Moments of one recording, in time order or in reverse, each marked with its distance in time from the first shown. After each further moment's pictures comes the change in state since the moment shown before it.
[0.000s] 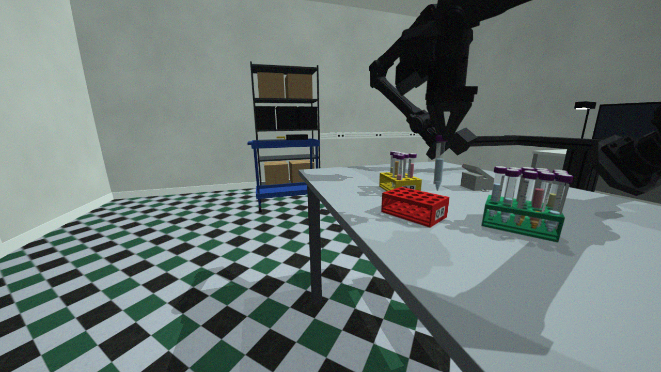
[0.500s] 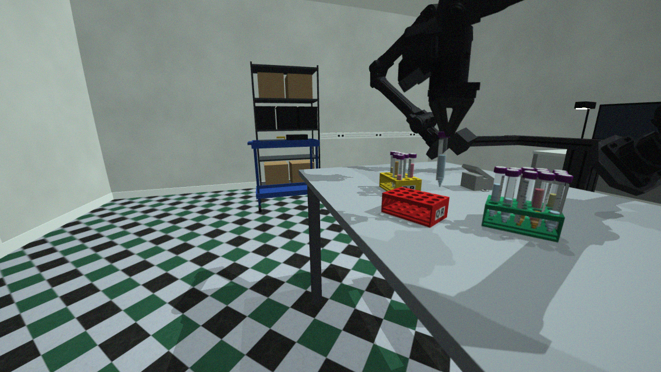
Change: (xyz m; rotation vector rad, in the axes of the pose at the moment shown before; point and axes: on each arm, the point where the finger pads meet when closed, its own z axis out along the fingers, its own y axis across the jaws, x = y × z) left arm 0.006 -0.006 -0.008 0.000 0.001 0.001; right arm 0.000 0.000 0.000 0.000 0.000 0.000
